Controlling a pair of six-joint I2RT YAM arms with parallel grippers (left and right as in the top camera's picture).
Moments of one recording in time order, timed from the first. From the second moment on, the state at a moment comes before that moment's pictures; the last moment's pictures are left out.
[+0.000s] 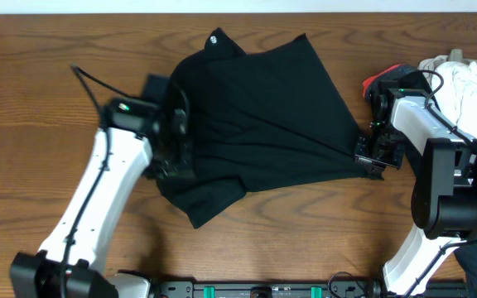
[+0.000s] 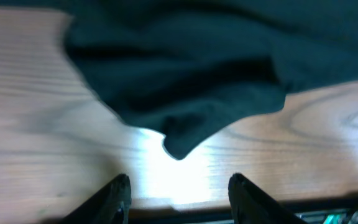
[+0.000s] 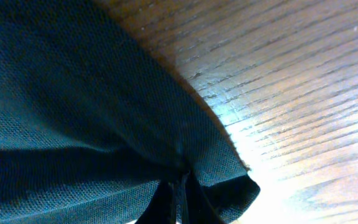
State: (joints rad) left arm -0.27 1.50 1.25 -1.30 0.16 -0.28; right arm -0.03 1.98 1.25 -1.05 0.05 0.37
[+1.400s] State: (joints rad) left arm -0.38 1.69 0.72 -1.10 0.52 -0.49; right arm -0.03 1.99 1.25 -1.05 0.05 0.35
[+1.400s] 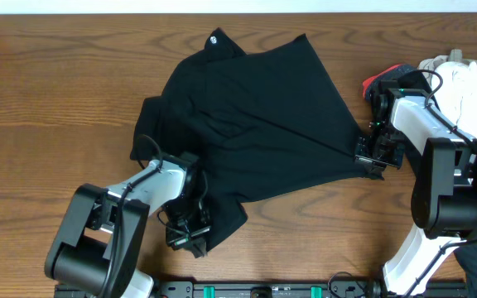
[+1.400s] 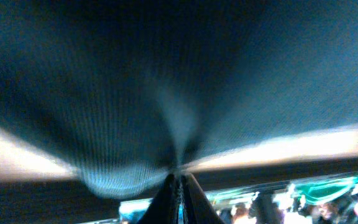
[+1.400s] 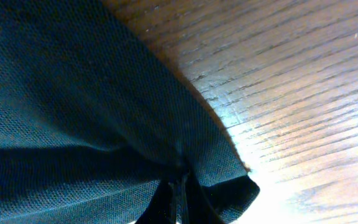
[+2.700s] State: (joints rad) left arm 0.15 1.59 0.90 -0.48 0.18 -0.28; right arm 0.13 1.84 1.40 -0.98 -0.40 0.09
